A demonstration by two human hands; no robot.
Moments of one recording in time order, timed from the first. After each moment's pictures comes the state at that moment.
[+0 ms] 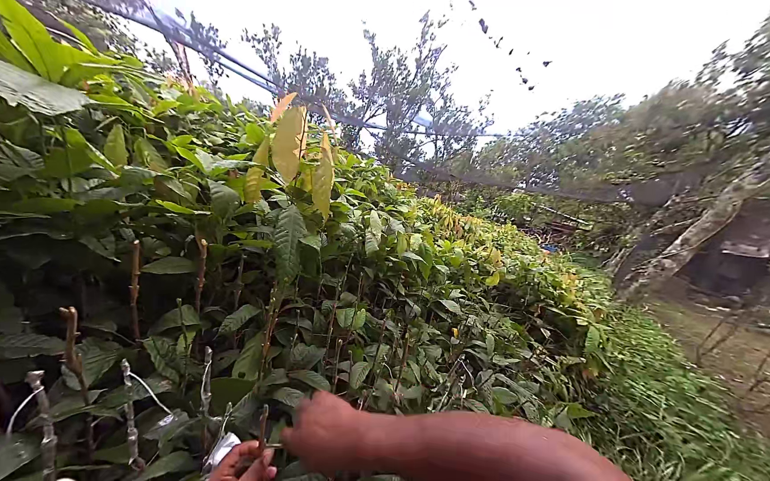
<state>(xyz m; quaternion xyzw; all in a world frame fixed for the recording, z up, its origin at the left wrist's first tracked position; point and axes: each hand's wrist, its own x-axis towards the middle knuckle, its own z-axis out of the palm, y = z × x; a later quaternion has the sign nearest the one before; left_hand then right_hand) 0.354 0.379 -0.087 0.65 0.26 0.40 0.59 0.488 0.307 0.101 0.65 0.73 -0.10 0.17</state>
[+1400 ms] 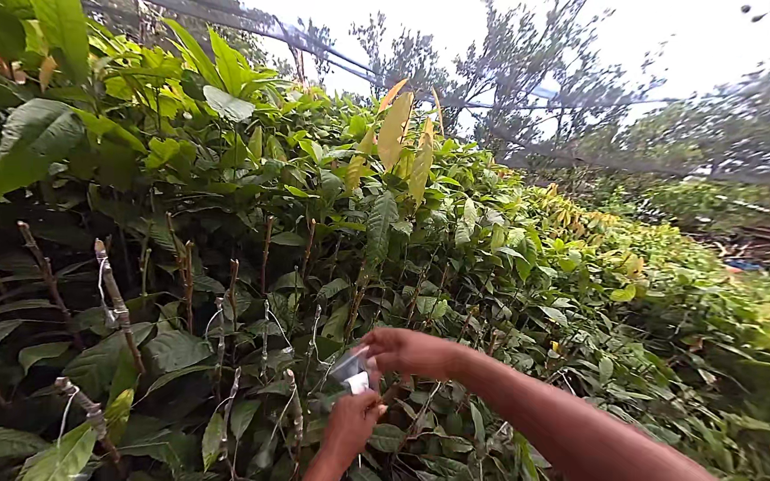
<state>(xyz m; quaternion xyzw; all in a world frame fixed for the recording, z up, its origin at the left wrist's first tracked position) 0.390 0.370 -0.053 0.80 0.30 0.30 0.43 0.522 0.312 0.152 0.64 0.67 -0.36 -0.10</state>
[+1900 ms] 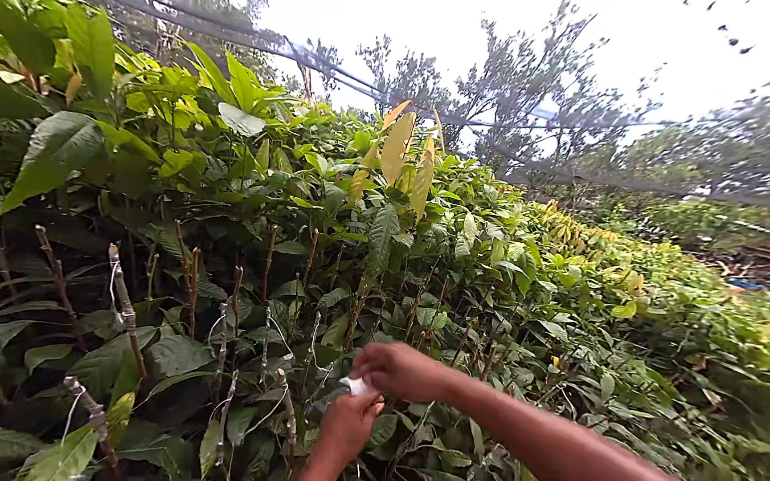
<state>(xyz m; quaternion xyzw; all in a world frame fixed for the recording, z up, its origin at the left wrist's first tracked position) 0.381 0.374 -0.018 0.83 0.32 0.27 0.37 0.506 0.310 0.159 0.65 0.73 -0.20 -0.03</state>
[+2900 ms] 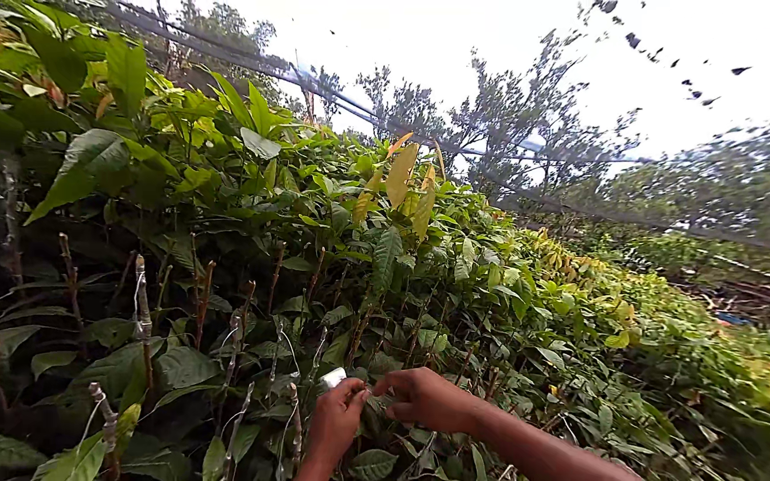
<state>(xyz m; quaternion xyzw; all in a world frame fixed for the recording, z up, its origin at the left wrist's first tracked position) 0.375 0.393 -0.002 0.72 0.31 0.44 0.44 0.518 0.299 0.159 0.67 0.70 -0.23 -0.04</state>
